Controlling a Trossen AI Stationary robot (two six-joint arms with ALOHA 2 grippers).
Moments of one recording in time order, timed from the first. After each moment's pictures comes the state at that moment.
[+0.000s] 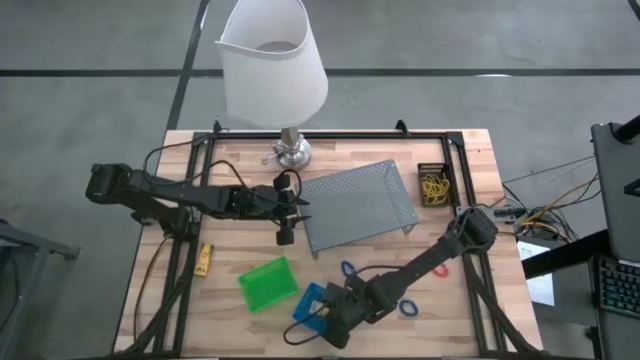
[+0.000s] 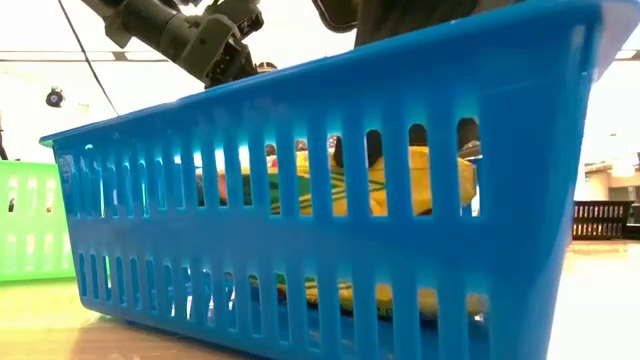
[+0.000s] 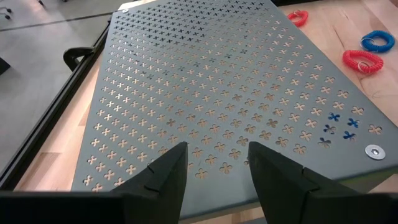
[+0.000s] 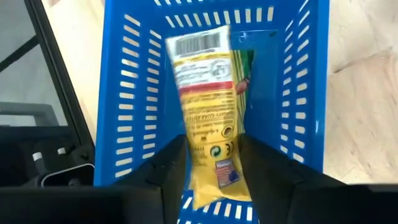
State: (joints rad) left arm -0.03 1.34 0.75 0.05 -0.19 0.10; right arm 0.56 2.13 1.61 -0.56 0.16 1.06
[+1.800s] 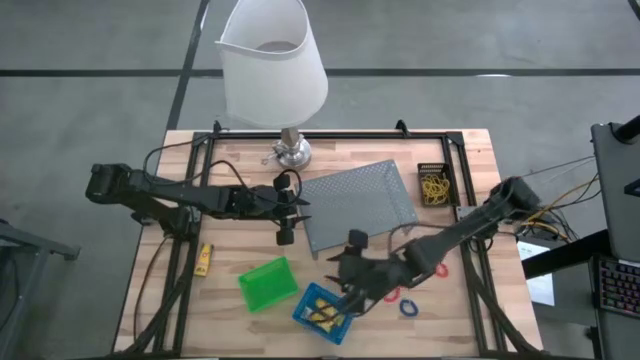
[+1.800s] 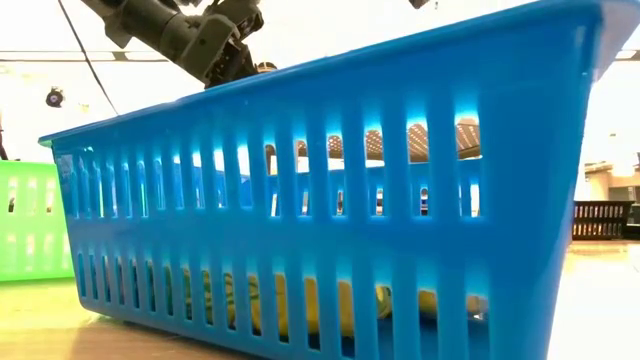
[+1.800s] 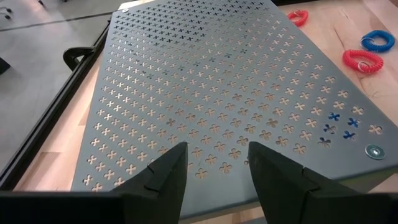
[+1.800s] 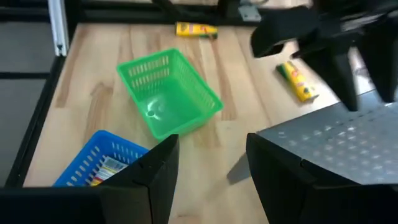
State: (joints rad) left arm -0.03 1.34 0.75 0.05 -0.19 0.10; right arm 0.52 1.71 1.35 -0.32 0.55 0.34
